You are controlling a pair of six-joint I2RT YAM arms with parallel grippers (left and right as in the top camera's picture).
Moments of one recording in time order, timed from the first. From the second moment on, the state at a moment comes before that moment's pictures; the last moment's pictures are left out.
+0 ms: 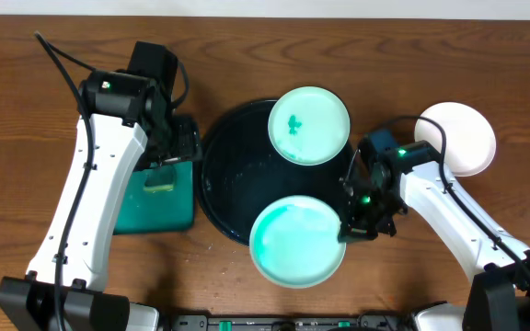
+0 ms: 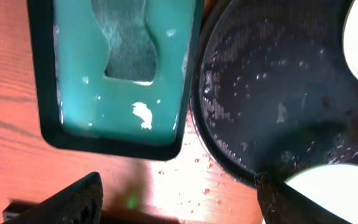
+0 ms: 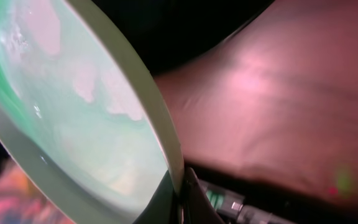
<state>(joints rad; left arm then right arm) -0.19 1.60 1.61 -1.47 -0.01 -0.37 0.32 1.54 1.00 -1.24 -0.52 0.23</state>
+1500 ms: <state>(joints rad) -0.19 1.60 1.61 -1.49 -0.01 -0.37 0.61 1.54 1.41 -0.98 0.44 0.02</state>
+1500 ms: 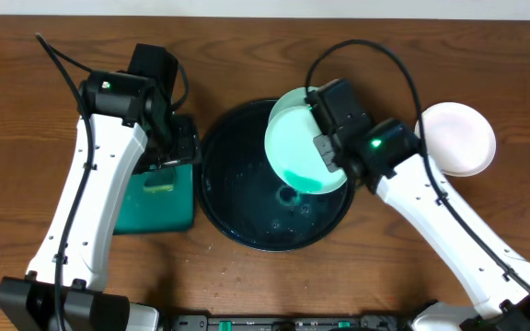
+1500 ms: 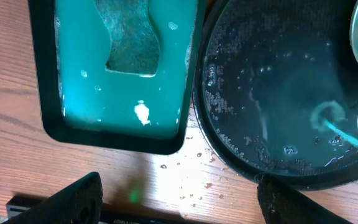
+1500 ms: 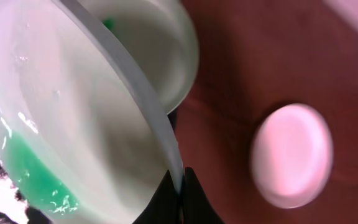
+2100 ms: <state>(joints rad) -0.19 1.60 1.61 -1.49 -0.01 -0.37 1.00 1.54 1.42 -0.88 1.09 -0.31</state>
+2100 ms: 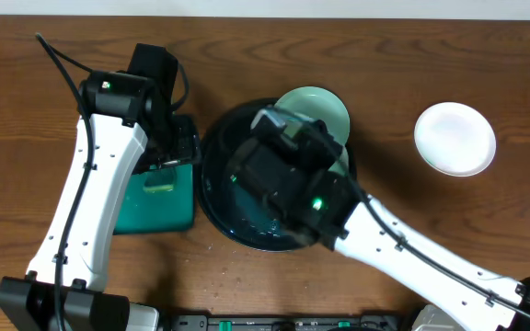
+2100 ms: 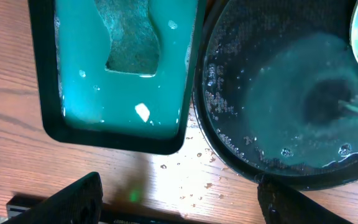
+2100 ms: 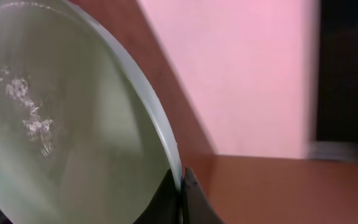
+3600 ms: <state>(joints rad) -0.19 1.60 1.61 -1.49 -0.01 -0.37 1.18 1.54 1.42 -0.91 1.25 -0.42</state>
